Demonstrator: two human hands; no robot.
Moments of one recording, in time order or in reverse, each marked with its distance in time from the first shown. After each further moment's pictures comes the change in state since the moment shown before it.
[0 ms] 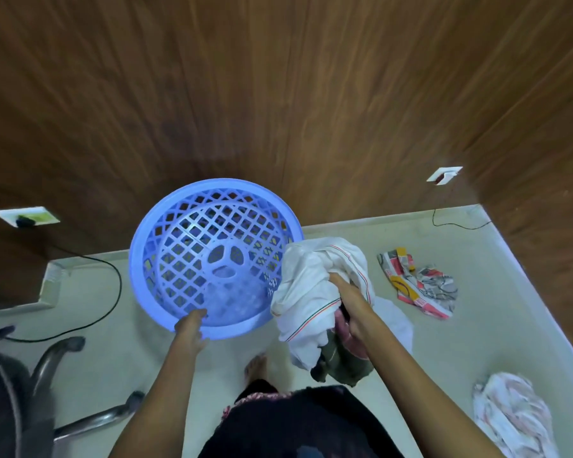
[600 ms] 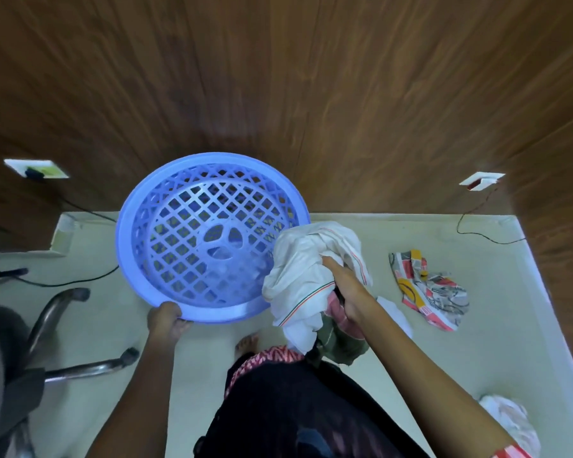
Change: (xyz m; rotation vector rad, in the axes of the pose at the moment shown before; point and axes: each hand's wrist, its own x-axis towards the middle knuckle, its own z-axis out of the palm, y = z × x) left_hand 0.012 -0.005 0.001 -0.411 0.064 0.015; right_hand 0.068 -0.046 -0.001 -0.192 -0.120 0.052
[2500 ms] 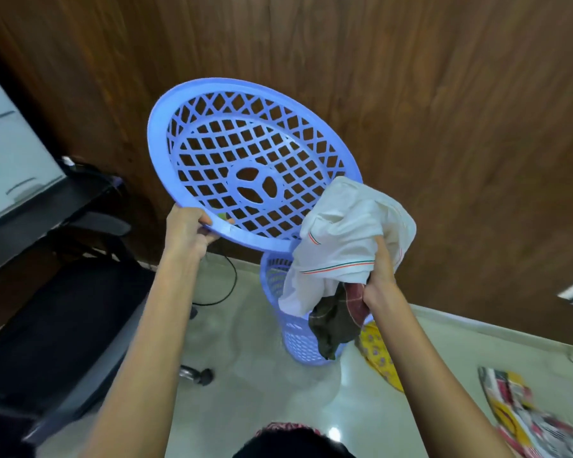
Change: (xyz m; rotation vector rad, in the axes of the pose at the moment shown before) left_hand -0.321 0.112 -0.185 -0.389 -0.199 0.784; right_hand -0.211 0.026 0.123 0.332 -0.417 -0.384
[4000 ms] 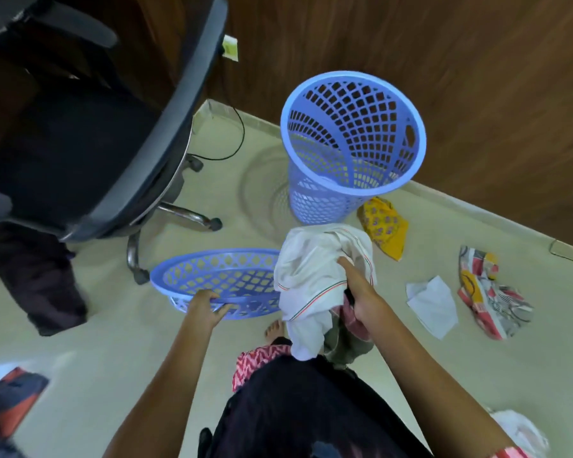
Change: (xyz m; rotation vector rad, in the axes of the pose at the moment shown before) left_hand -0.125 -0.308 -0.295 0.128 0.379 -0.642; right_hand -0.124 0.202 -0.117 -0.502 0.252 0.671
